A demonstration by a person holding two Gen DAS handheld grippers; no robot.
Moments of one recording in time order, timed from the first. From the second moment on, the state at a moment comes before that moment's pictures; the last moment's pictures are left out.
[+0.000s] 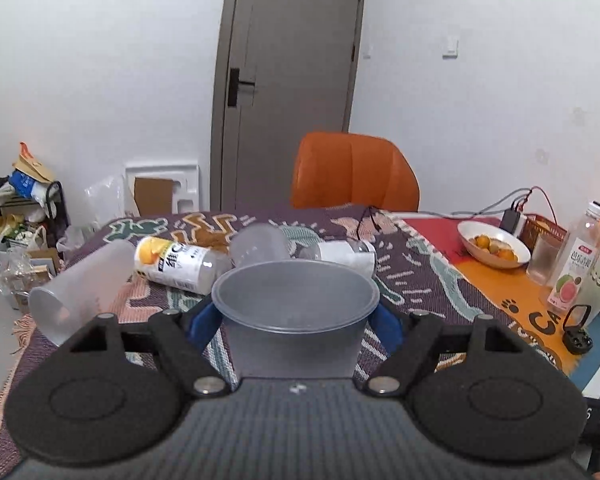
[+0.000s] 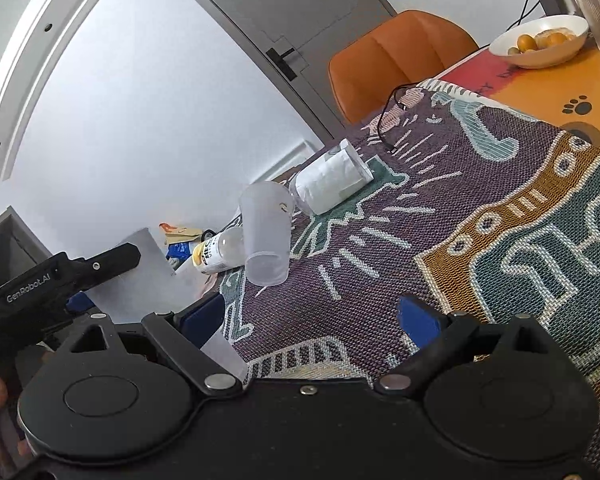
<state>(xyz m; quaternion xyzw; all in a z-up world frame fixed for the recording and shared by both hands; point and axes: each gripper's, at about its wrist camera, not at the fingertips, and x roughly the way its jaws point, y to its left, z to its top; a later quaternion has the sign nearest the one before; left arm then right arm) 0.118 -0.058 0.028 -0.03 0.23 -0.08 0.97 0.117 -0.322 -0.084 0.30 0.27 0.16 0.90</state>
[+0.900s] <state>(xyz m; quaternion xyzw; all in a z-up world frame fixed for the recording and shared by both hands) 0.111 -0.080 -0.006 0.01 0.24 -0.11 0.96 0.116 -0.320 -0.085 0.29 0.27 0.14 0.91</state>
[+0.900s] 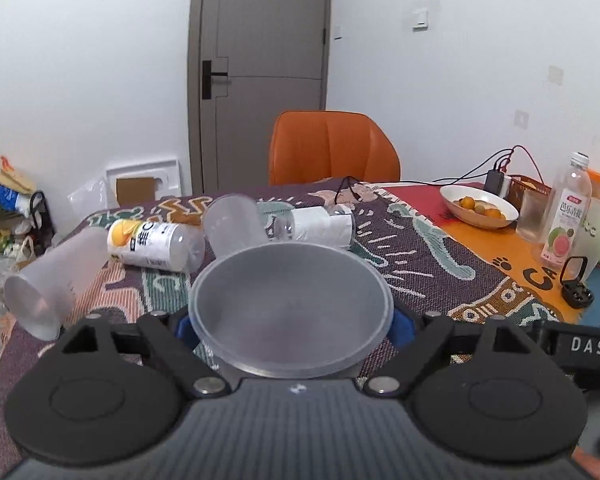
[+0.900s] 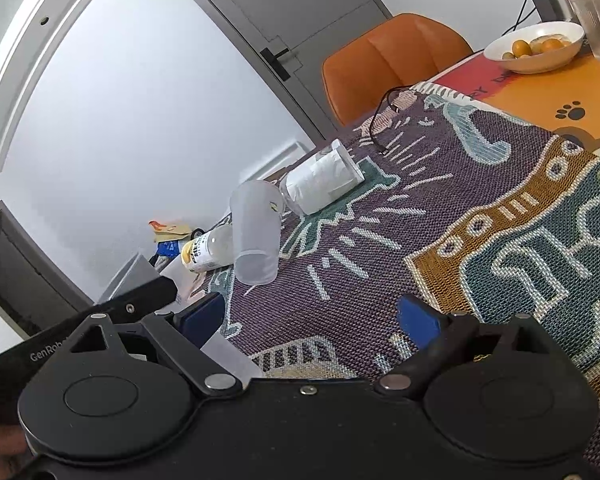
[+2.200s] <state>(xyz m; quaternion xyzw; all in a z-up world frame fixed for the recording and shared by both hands) 0.016 -0.014 0.017 -0.06 0.23 -0.04 0.97 0.049 -0.311 -0.033 0.16 0.23 0.19 0.94</state>
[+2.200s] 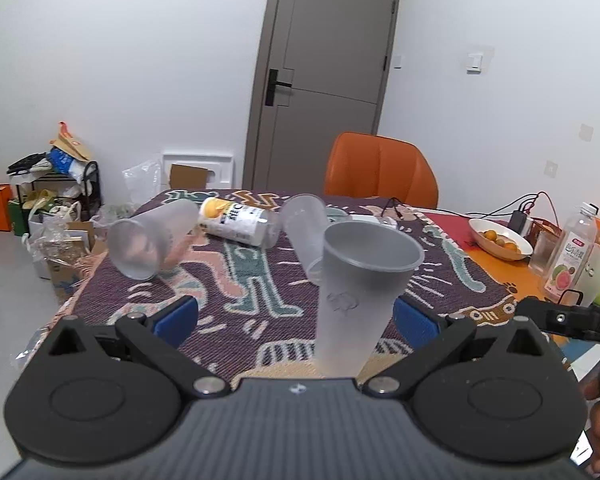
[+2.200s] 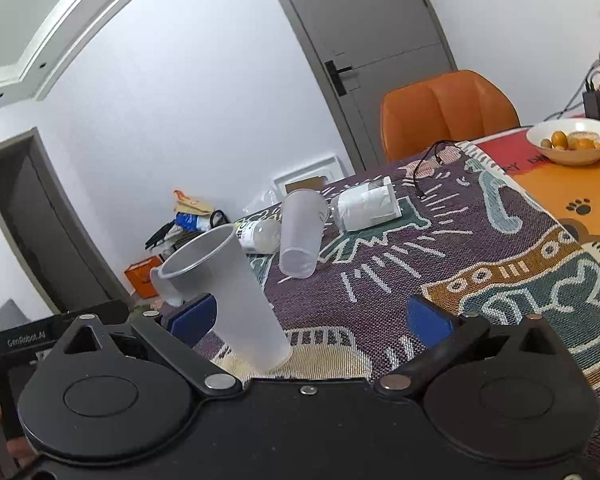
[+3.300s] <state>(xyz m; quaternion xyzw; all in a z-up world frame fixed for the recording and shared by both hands) -0.023 0.020 -0.003 -0.06 0.25 0.02 0.97 0.018 -0.280 -0.033 0.06 0.24 0.24 0.94</state>
